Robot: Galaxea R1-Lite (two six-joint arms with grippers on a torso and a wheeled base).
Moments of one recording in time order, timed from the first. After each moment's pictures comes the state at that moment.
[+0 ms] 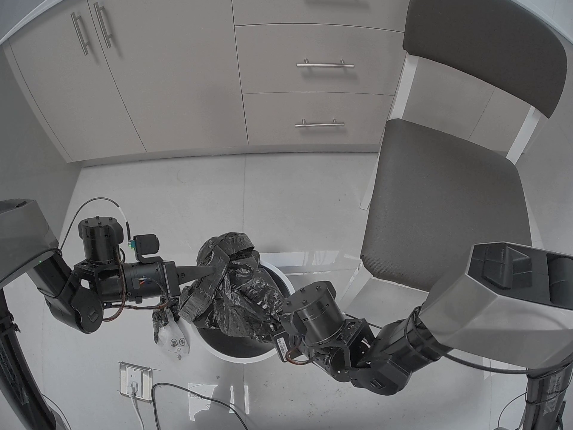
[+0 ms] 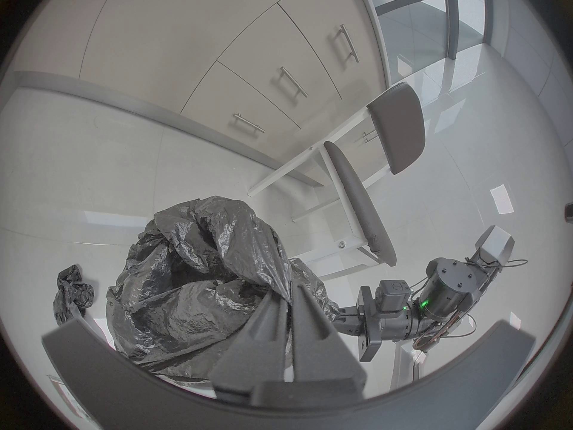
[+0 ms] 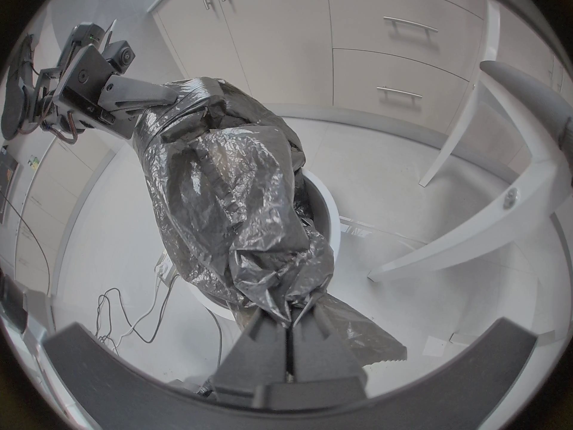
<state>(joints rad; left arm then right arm) -0.13 2.04 -0.61 -1.07 -0.85 -0.33 0.90 2.29 -1.02 -0.64 -0.39 0.20</state>
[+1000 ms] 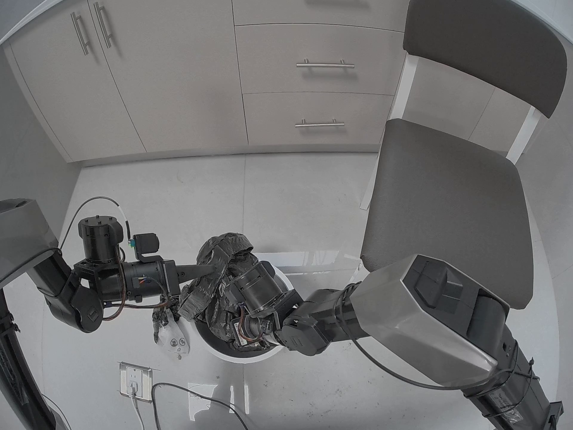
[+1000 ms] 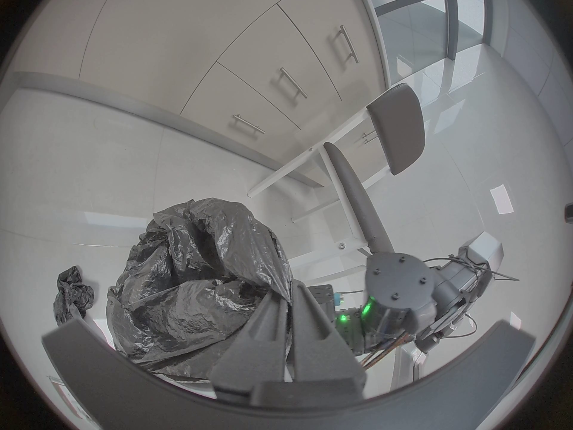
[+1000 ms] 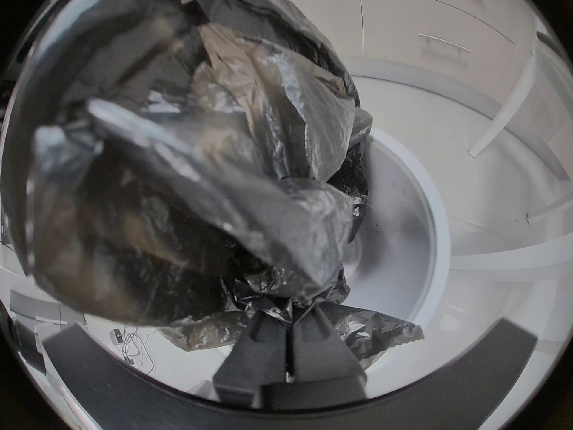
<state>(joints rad) -0.13 2.04 -0.61 -1.07 -0.85 -0.33 0.89 2.60 -1.73 -0.07 -0.21 0.30</state>
